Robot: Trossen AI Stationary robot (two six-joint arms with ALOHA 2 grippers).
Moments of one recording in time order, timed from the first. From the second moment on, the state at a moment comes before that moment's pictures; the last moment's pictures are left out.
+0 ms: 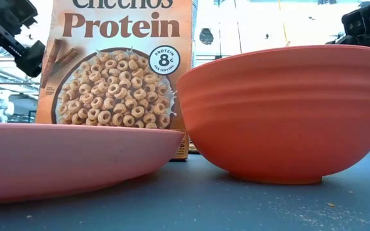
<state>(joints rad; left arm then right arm) -0.20 0.18 0.24 -0.30 0.18 -0.38 -0.04 0.02 0.02 0.01 -0.03 -0.27</state>
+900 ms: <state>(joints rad) -0.23 0.71 0.24 0.11 0.08 -0.27 -0.05 0.02 0.02 0.01 -0.03 -0.27</state>
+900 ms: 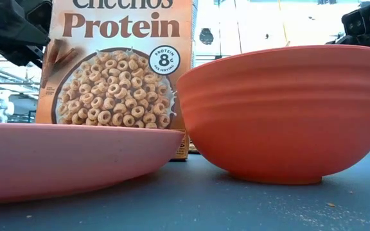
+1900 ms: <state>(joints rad) -0.23 0.75 0.24 0.20 0.08 -0.32 -0.05 0.02 0.02 0.01 -0.03 -0.27</state>
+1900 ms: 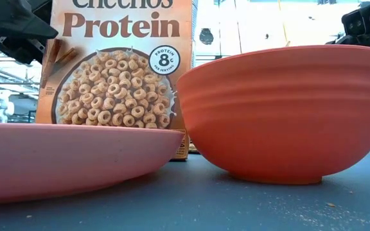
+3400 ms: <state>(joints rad) -0.23 0.75 0.24 0.19 0.00 -0.37 -0.05 0.02 0.02 0.01 -0.03 -0.27</state>
